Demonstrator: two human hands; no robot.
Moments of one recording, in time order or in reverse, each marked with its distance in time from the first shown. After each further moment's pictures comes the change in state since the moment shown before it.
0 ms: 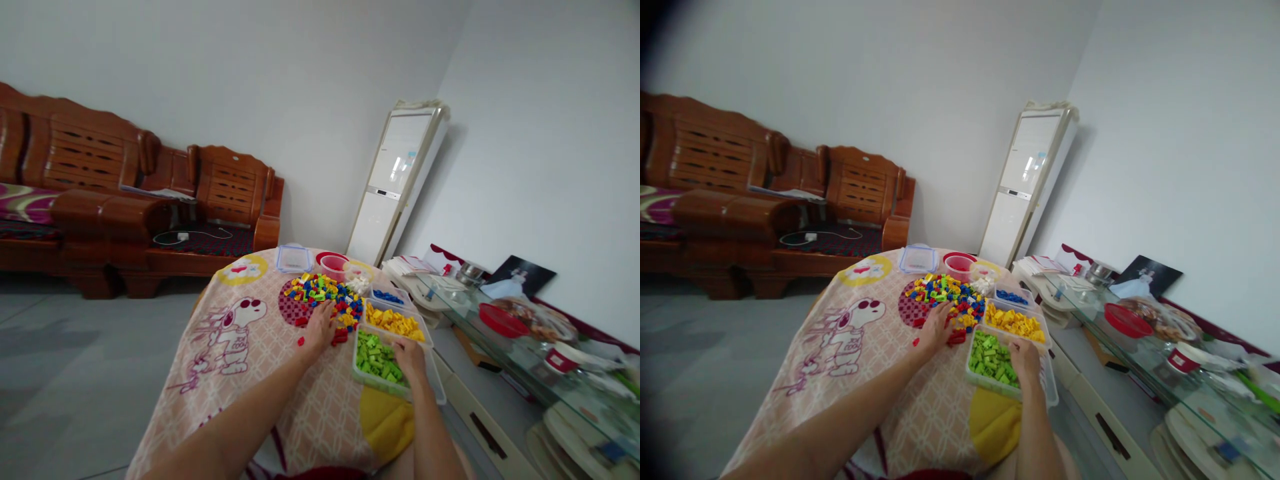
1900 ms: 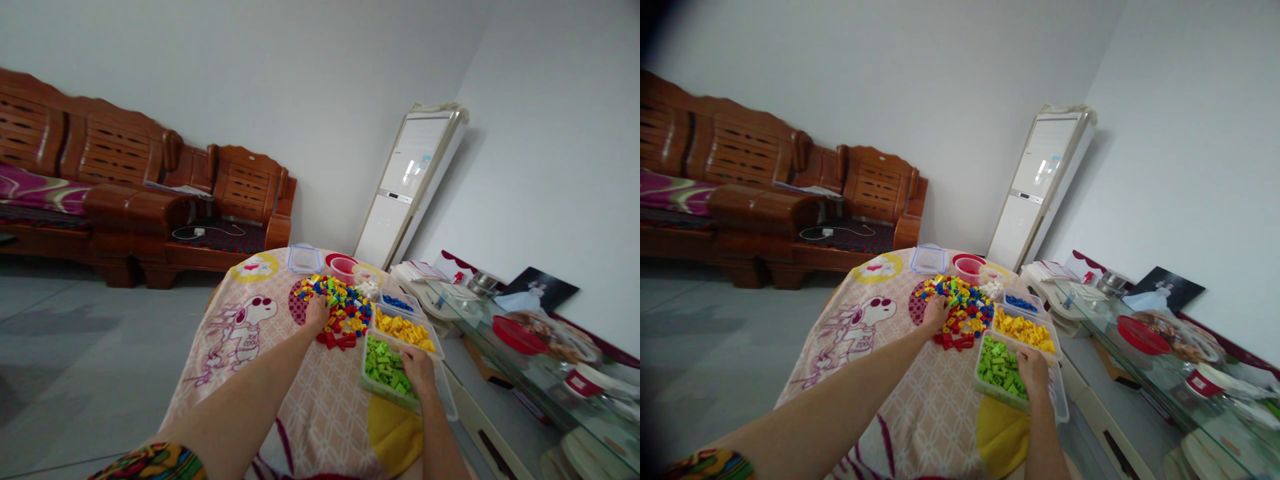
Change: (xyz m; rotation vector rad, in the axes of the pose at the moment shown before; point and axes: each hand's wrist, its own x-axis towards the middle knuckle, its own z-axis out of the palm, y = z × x) left_hand 0.051 -0.036 -0.017 0.291 -0.153 -0.370; right_hand -0.003 0.000 0.004 -0.002 -0.037 -0.029
